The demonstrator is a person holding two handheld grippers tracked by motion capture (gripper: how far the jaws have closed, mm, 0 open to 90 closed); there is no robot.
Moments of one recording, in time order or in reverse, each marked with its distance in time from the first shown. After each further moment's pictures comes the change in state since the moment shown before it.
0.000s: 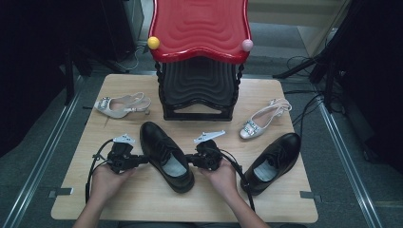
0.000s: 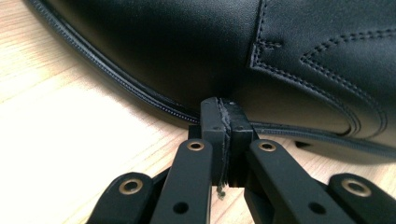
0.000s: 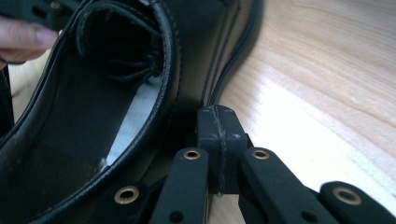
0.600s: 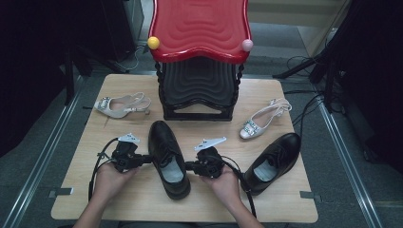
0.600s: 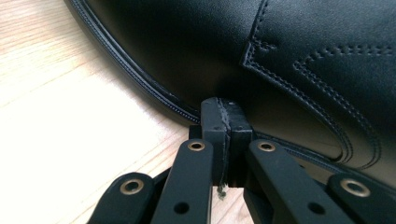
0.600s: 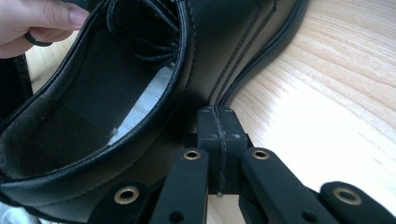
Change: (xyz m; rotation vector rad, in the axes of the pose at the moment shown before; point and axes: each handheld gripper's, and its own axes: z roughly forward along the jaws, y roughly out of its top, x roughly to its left) left arm -0.006 0.008 0.008 0.018 -0.021 0.024; right arm 0.016 -0.013 -0.012 0.018 0.013 0.001
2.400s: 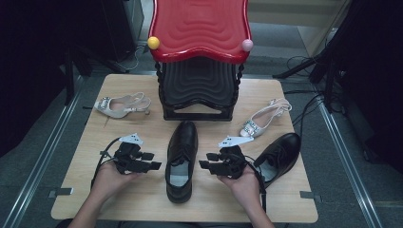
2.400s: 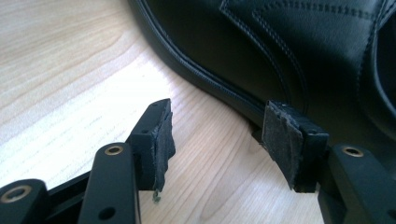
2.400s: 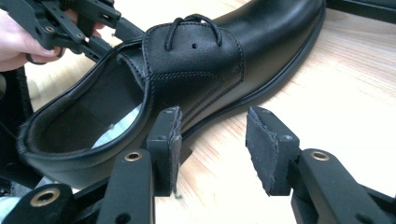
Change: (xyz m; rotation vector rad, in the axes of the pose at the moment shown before) left arm -0.011 0.003 -0.005 0.011 -0.110 0.101; right arm -0.014 -0.011 -0.063 -0.099 -0.074 0.030
